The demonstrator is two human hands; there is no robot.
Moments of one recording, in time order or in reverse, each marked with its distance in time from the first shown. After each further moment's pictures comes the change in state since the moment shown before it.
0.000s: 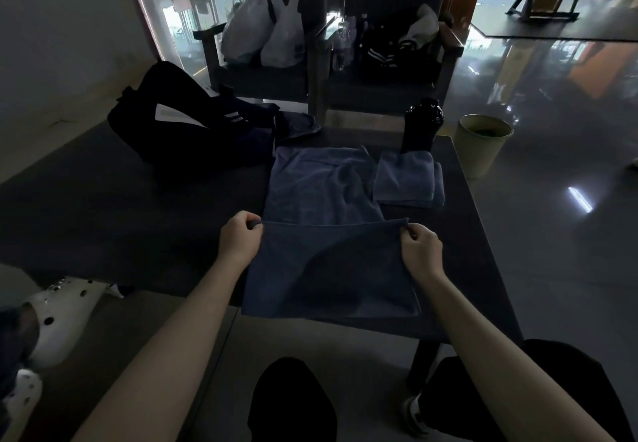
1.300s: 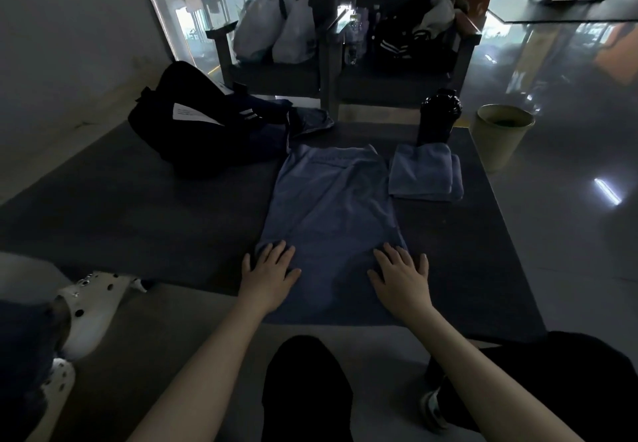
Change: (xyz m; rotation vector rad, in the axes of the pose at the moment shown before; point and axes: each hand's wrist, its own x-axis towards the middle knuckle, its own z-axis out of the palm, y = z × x) left_hand -0.047 -0.050 0.027 0.737 -0.358 0.240; right_hand -0.060 0.017 0.041 -0.764 -0.385 -0.297
